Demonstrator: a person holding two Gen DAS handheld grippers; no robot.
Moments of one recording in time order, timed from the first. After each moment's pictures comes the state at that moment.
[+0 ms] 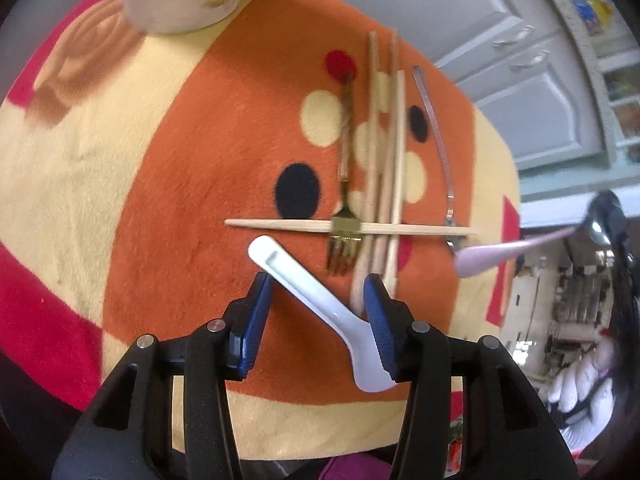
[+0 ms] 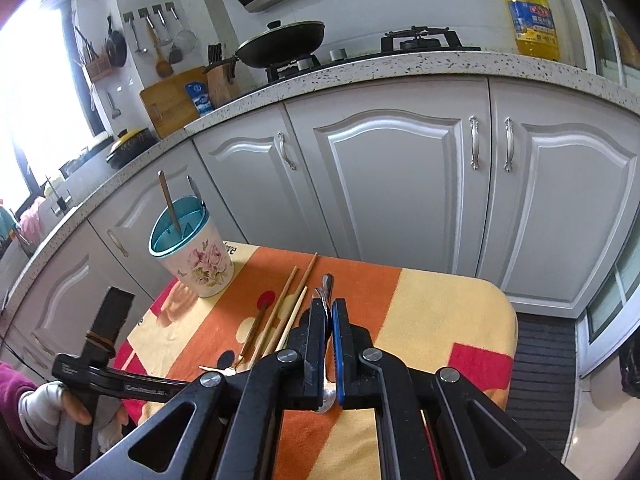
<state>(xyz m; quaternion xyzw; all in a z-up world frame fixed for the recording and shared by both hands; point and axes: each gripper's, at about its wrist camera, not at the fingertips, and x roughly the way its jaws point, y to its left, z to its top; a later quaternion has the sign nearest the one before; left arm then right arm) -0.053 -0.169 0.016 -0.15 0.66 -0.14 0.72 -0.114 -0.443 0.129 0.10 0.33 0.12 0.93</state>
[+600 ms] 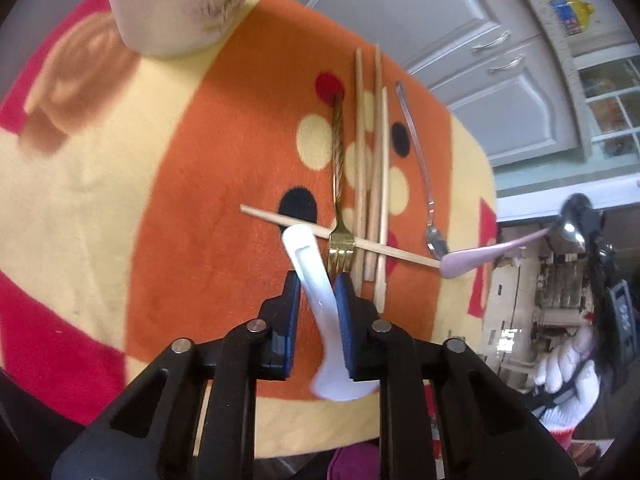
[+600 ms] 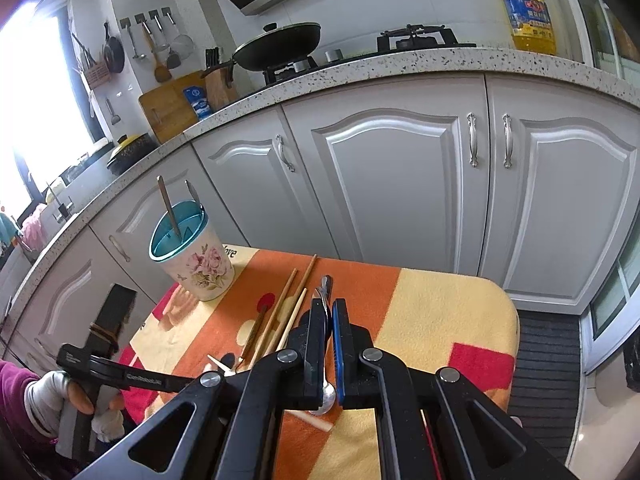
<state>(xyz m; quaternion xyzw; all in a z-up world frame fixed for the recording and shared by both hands) -0.048 -0.144 0.037 -0.16 0.64 -0.20 0.72 -0.112 -0.442 0.133 0.11 0.33 0.12 0.93</state>
